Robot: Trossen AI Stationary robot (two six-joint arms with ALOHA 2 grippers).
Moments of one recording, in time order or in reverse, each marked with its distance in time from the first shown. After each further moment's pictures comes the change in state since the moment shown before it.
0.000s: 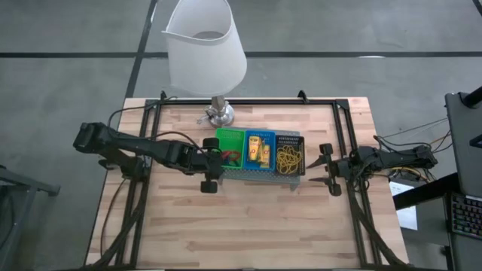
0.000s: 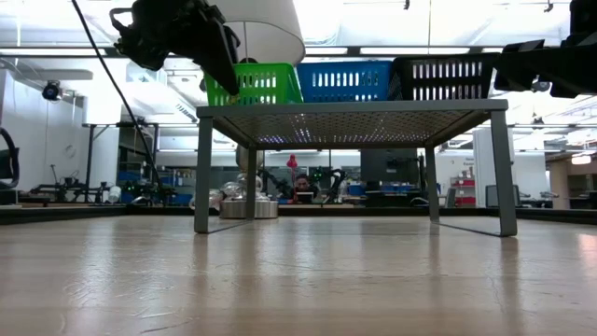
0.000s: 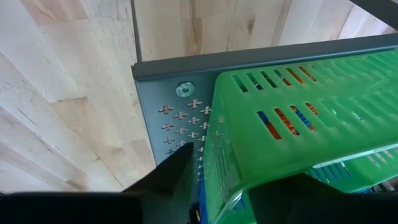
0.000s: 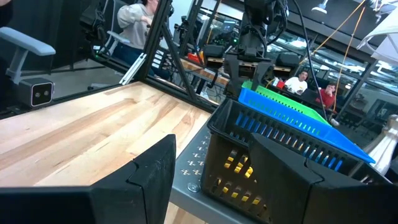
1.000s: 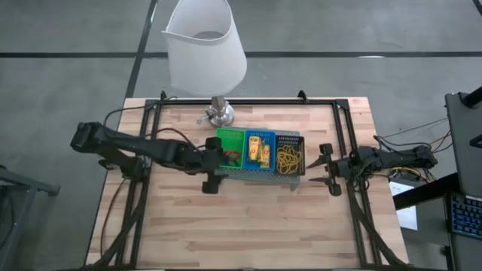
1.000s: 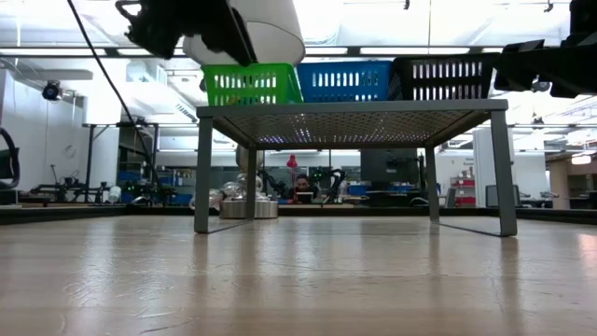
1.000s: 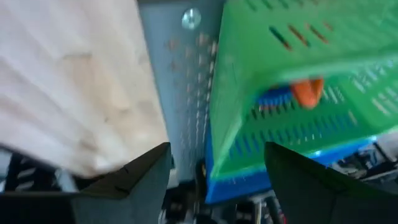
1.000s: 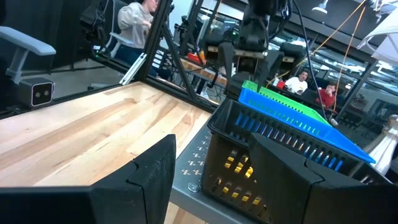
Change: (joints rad) left arm -0.007 -0.030 0.000 0.105 0.026 0.042; right arm 0.000 0.000 0.000 0.000 0.000 0.000
